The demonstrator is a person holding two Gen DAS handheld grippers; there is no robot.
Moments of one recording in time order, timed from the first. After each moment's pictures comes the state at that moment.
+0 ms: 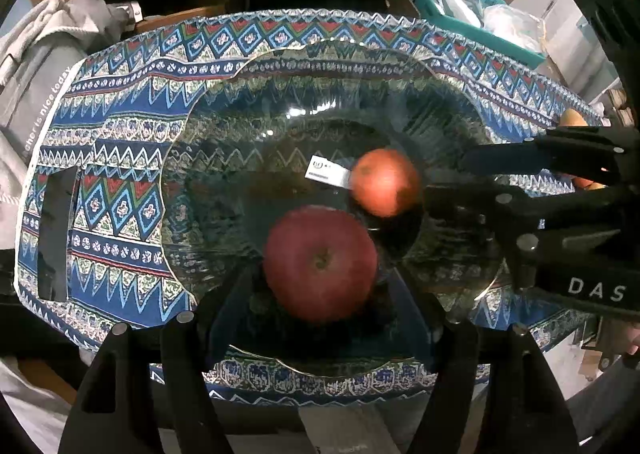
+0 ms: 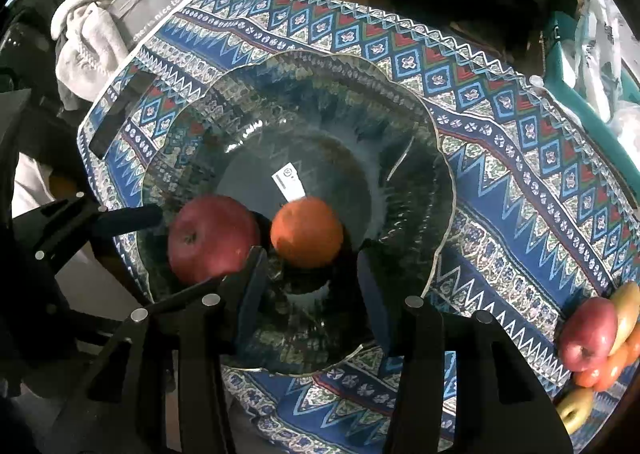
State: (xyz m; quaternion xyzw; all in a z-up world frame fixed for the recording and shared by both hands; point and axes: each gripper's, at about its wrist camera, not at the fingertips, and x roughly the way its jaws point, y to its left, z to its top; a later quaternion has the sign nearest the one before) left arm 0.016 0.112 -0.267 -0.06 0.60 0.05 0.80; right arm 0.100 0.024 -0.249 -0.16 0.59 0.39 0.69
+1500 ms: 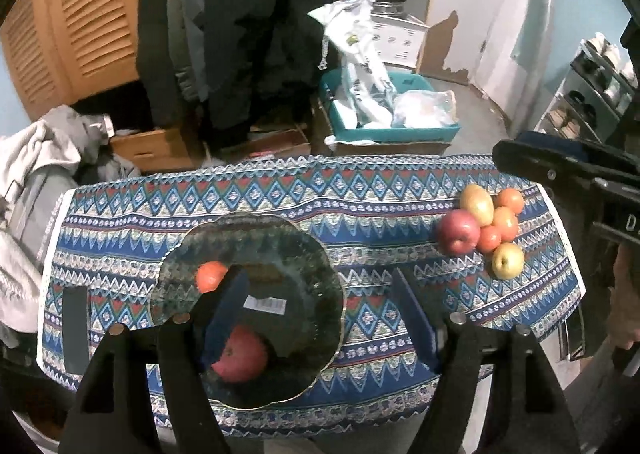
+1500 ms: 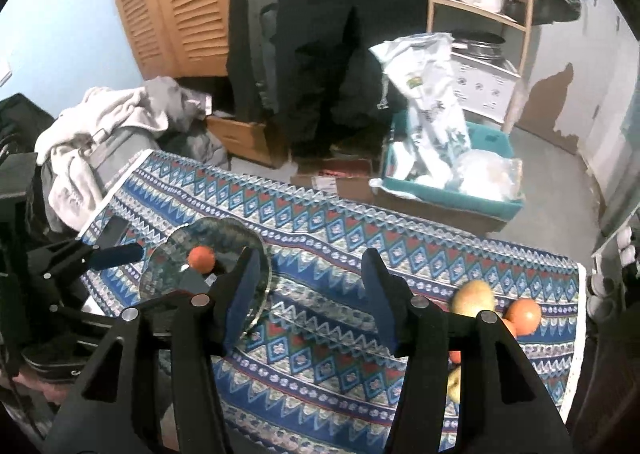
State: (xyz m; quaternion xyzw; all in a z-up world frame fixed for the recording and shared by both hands) left arm 0.034 0.027 -0.130 -0.03 0.47 -0.02 0.88; right arm 0.097 -0.126 -0.076 -0.07 0.42 0.27 0.86
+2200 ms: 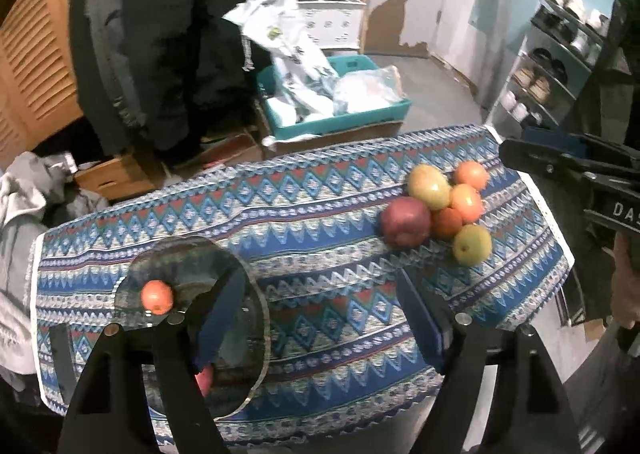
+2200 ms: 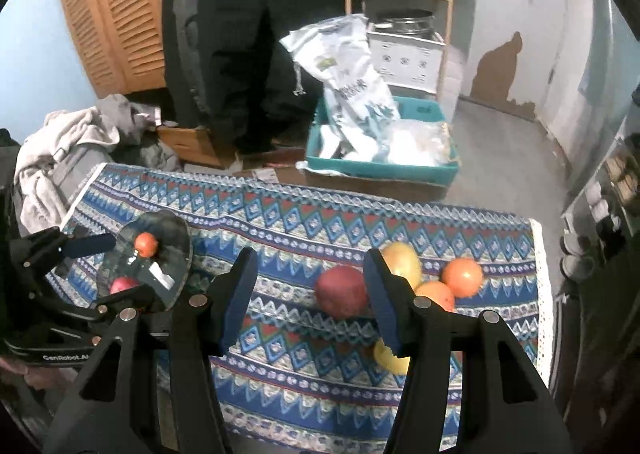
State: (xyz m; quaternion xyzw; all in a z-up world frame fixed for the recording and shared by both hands) left arm 0.054 -0.060 -0.131 0.03 0.49 -0.08 0.87; right arm 0.100 -0.231 -0.087 -0.05 0.43 0.20 0.88
